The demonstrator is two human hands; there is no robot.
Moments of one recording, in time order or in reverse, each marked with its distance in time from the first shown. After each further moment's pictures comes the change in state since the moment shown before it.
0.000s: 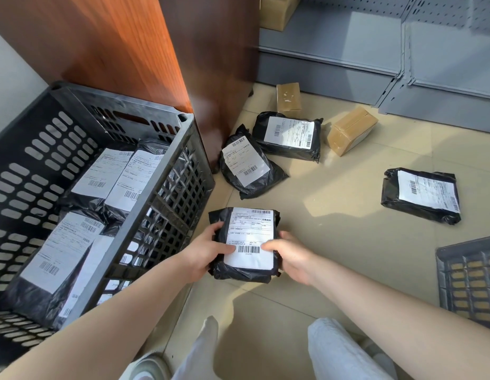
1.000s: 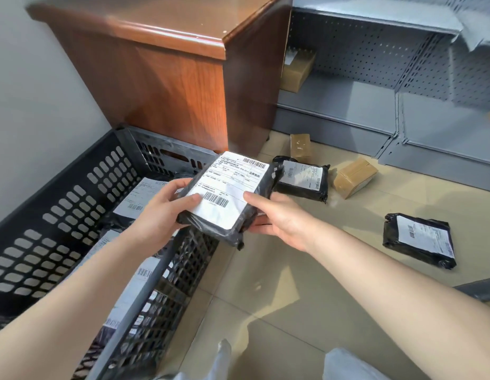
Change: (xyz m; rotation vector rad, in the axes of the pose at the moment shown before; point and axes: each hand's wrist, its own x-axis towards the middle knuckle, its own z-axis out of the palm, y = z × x) left_hand -0.132 0.111 -0.088 -0.063 0.111 0.574; right_hand -0.106 -0.147 0.084 -0.110 -0.215 -0.390
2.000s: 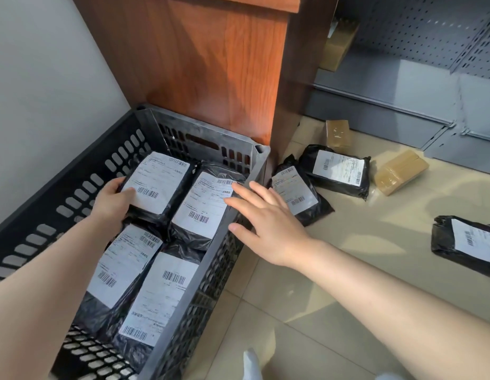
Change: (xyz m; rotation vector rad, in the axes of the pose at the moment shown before) left_hand 0.107 -0.079 -0.191 0.124 0.622 -0.139; right_hand 0.062 0.041 0.067 -1.398 -0.075 -0.545
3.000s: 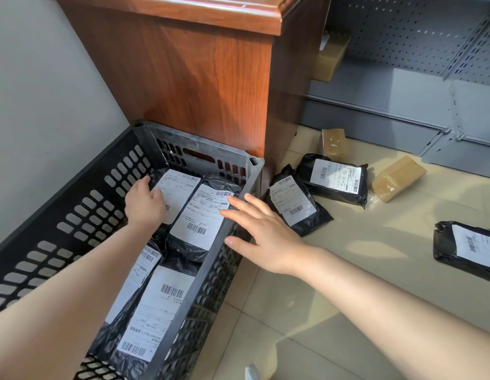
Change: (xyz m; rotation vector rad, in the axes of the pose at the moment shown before) left_hand -0.010 0.013 0.062 0.600 0.131 0.373; right_hand 0.000 0.010 -0.002 0.190 -0.074 0.001
